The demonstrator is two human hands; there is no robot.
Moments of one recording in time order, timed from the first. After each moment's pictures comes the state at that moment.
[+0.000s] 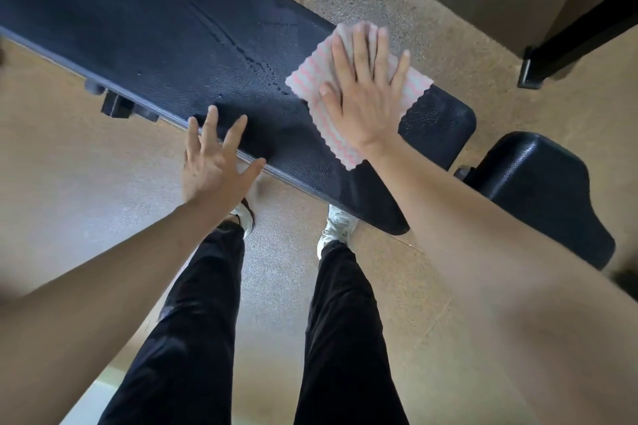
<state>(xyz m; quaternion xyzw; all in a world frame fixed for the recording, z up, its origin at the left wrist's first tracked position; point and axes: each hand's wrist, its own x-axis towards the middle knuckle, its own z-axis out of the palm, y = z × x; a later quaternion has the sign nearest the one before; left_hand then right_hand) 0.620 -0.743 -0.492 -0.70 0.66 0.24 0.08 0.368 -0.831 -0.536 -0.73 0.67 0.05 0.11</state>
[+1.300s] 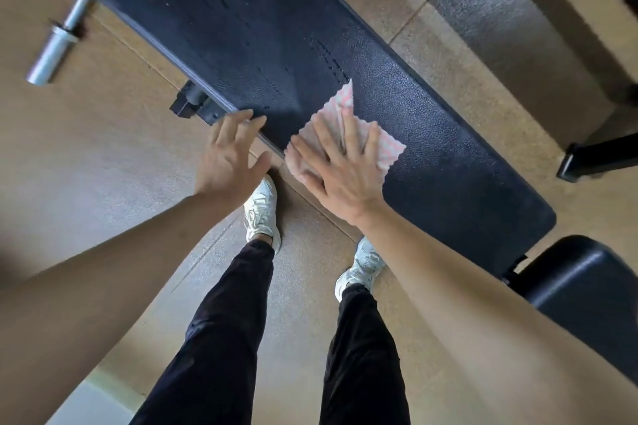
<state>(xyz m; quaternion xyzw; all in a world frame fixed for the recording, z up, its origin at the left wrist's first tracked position) 0.763 -0.794 -0.495 -0.72 0.64 0.26 -0.06 0.539 -0.822 -0.530 -0.88 0.44 0.11 0.11</state>
